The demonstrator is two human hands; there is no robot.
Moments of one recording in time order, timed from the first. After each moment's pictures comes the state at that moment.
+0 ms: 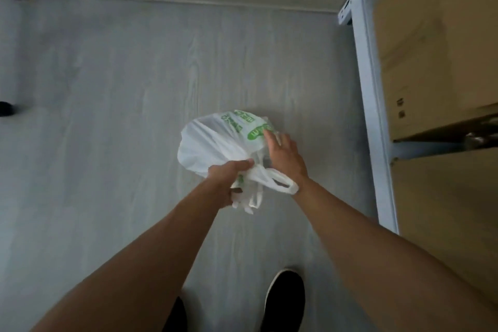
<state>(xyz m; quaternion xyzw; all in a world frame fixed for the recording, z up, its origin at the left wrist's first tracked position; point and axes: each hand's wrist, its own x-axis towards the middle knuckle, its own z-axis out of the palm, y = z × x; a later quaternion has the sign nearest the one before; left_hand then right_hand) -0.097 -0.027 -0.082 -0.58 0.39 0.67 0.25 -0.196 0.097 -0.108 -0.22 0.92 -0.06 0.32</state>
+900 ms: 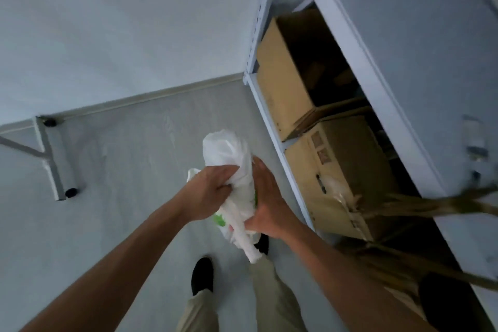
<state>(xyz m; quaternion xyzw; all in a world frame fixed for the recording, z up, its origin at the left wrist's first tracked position) -0.023 -0.015 0.519 0.05 0.85 0.48 0.22 -0.024 0.174 0.439 -0.19 0.90 -0.34 0.18</state>
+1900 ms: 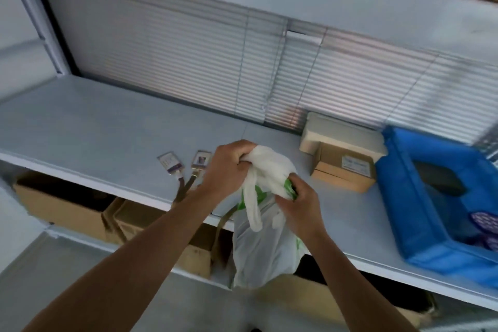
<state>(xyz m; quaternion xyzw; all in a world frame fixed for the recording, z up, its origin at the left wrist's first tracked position) 0.043 0.482 0.785 0.48 0.71 0.51 0.06 0.212 0.571 0.751 0.36 0.79 -0.42 -0.28</state>
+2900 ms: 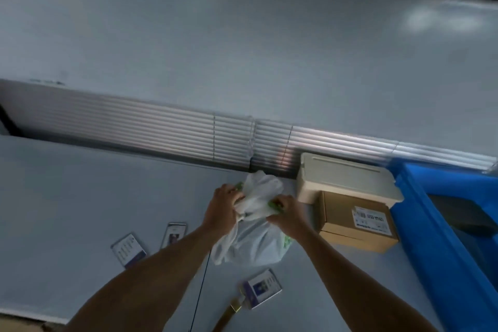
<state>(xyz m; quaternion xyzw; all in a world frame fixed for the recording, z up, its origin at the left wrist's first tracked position) -0.101 0.675 0.650 0.49 0.82 0.29 0.10 0.068 0.786 0.677 0.41 0.85 -0.32 -0.11</state>
